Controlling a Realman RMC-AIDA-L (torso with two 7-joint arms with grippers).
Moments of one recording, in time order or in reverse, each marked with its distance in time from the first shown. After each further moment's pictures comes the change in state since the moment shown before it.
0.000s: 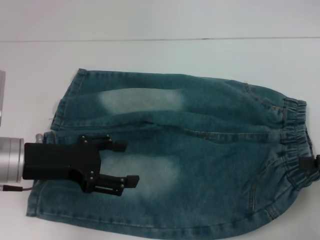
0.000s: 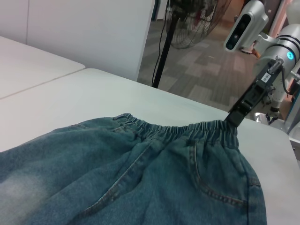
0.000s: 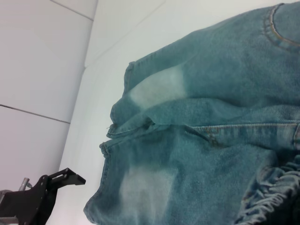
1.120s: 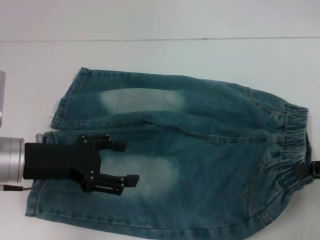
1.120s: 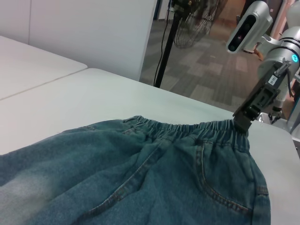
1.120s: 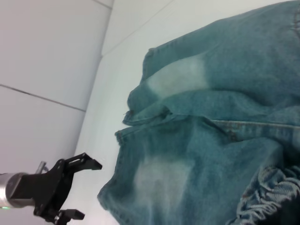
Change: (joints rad) left arm 0.000 0.000 0.000 -0.006 0.000 -0.010 0.009; right arm 0.009 0.008 -0.004 0.041 0.001 -0.012 -0.058
